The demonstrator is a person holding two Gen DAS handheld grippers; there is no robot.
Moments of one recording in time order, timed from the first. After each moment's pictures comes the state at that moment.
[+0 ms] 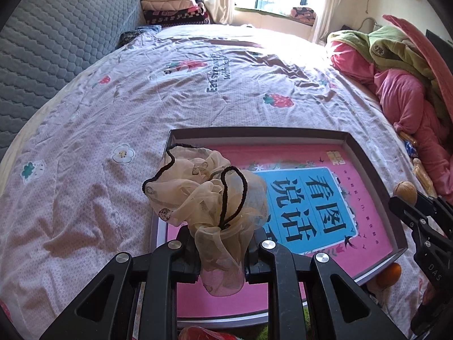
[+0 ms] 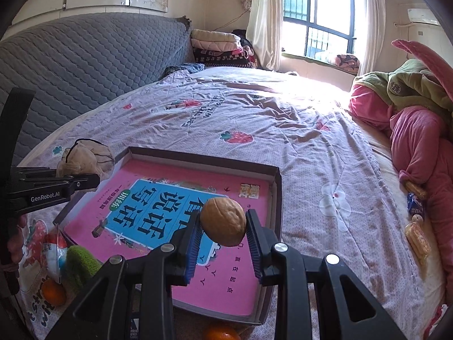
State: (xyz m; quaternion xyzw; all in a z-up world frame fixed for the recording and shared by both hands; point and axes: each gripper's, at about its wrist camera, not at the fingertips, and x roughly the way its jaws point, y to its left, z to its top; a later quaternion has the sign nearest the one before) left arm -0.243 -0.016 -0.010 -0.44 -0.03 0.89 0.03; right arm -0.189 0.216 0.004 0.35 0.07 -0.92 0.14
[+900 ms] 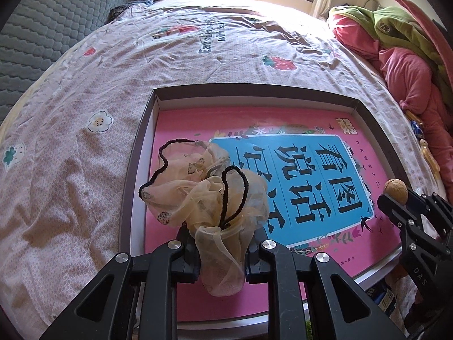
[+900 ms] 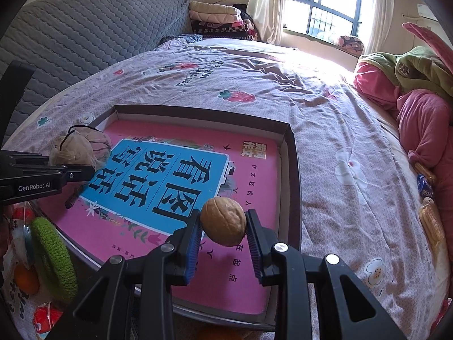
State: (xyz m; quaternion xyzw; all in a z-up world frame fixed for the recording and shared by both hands) left arm -0.258 -0.007 -0.046 -0.50 -0.03 0.86 0.04; right arm -0.203 0.206 -0.041 0.40 0.09 -0.90 0.13
